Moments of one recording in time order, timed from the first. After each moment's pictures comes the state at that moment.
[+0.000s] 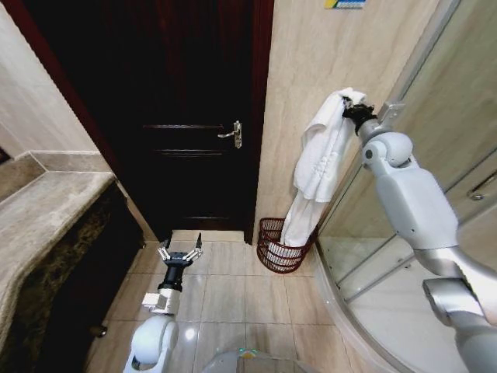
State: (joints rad) left arm 1.64 -1.51 -0.62 -2.07 -0.15 -0.26 0.09; right arm -0.12 0.92 0.12 1.44 0.73 -0.28 0.18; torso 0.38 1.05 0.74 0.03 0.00
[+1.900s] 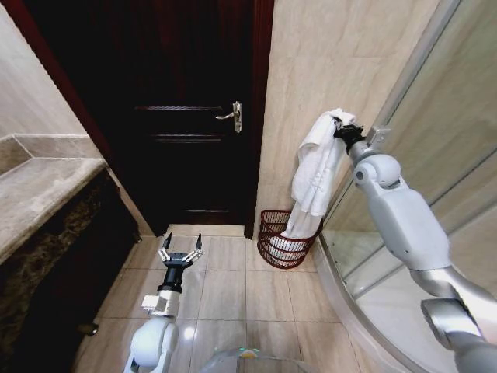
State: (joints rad) left arm 1.65 -1.52 -0.62 -2.08 -0.14 -0.27 0.09; right arm -0.28 0.93 0.17 1.53 0.70 -0.27 0.18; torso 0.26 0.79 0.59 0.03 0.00
